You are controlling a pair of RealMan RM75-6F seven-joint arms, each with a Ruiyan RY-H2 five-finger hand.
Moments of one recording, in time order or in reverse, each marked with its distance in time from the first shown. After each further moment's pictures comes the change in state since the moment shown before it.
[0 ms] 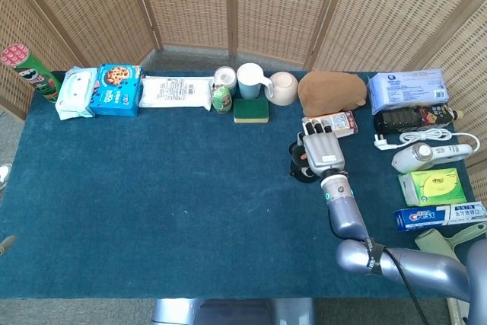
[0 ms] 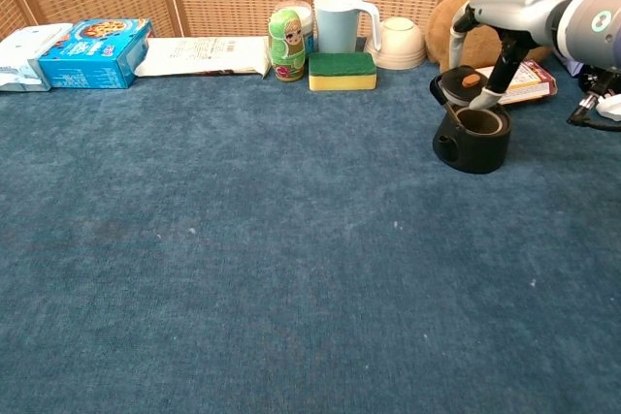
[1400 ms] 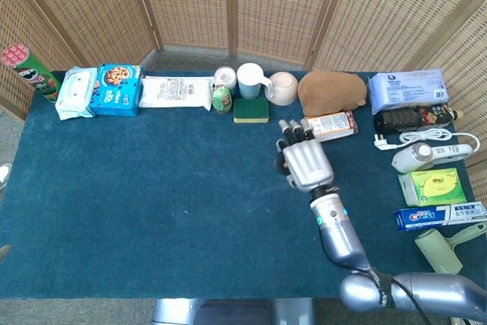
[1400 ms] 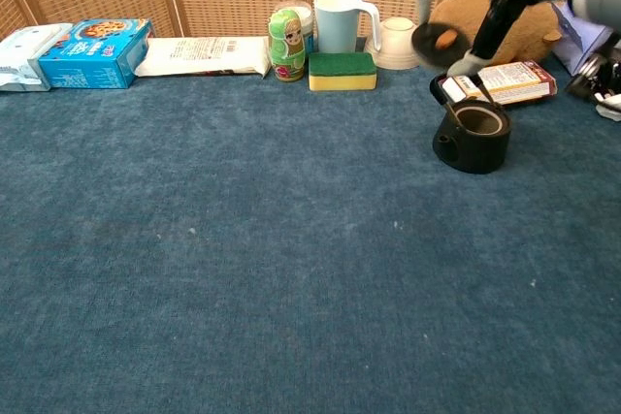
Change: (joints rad) left arm 0.043 -0.002 0.034 0.045 0.092 0.092 -0.064; right arm -0.080 0.056 0.041 -0.307 -0.230 0.173 -0.186
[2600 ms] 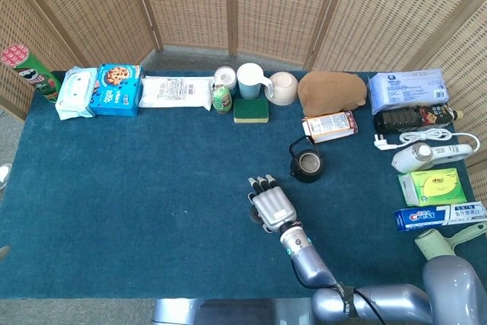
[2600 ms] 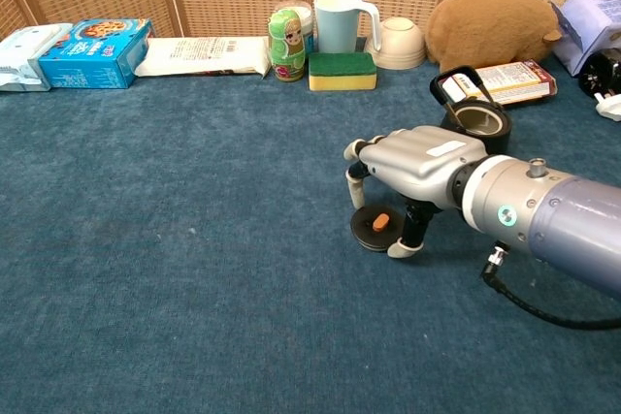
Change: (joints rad) left arm 0.011 -0.004 0.003 0.010 0.010 0.020 -0.004; right arm -0.043 -0.340 -0.146 0.254 -0.017 -0.198 0.013
